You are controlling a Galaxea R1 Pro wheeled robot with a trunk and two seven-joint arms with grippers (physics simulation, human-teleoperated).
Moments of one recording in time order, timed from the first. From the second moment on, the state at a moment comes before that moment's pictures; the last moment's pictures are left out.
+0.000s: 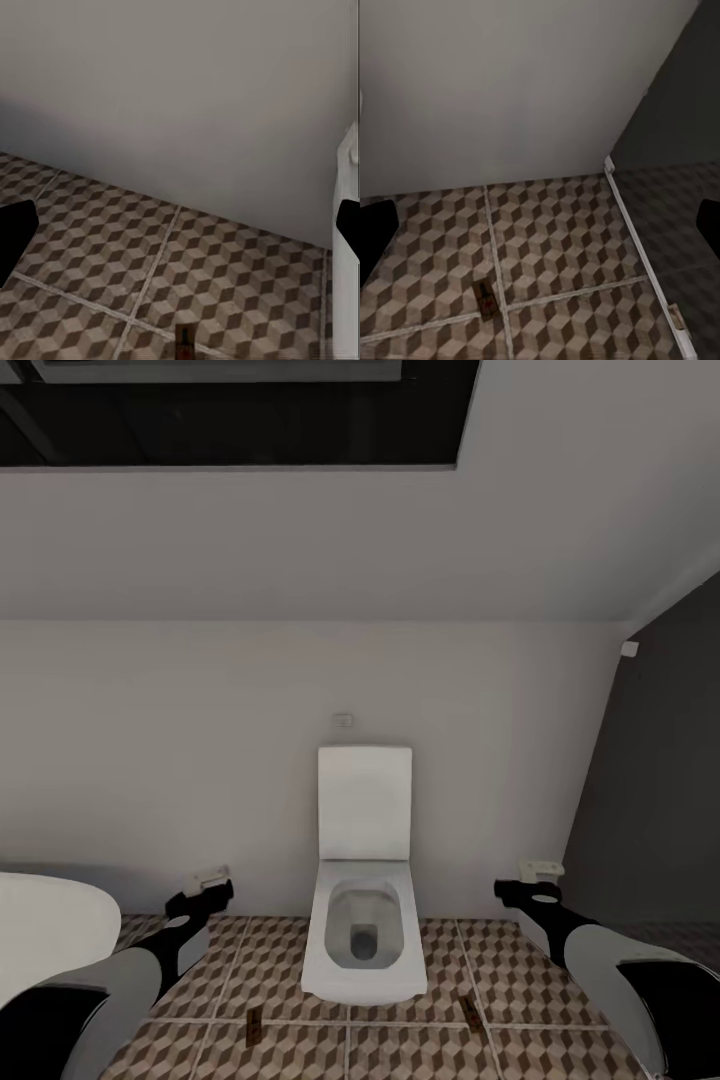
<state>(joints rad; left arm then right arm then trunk) -0.86 0.09 -0.12 -0.01 0.30 -0.27 0.15 -0.93 -0.12 0.09 0.02 -0.08 -0.09 -0.18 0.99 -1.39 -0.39</state>
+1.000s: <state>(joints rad) -0.58 0.09 -0.12 0.00 0.30 -0.16 0.12 -0.54 -0.12 0.09 0.02 -0.08 -0.09 -0.17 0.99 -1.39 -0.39</state>
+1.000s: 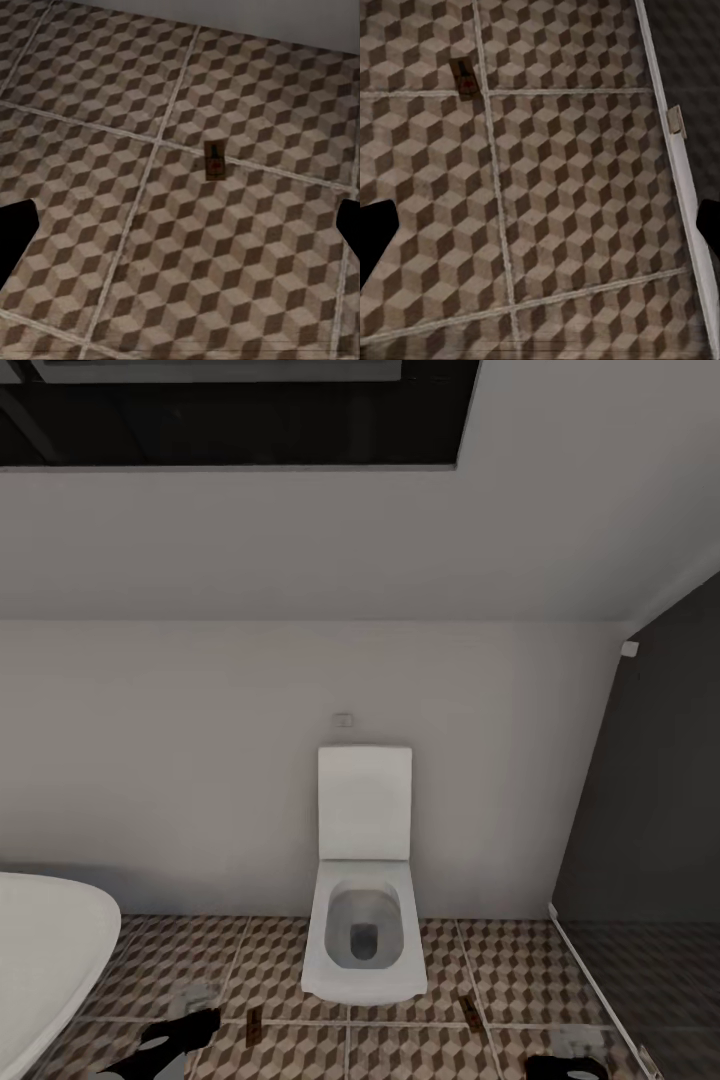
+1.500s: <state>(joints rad) -0.46 0.09 -0.12 -0.01 0.30 -0.15 0.12 -0.34 -0.11 0.09 0.03 -0.08 -0.09 -0.17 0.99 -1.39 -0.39</state>
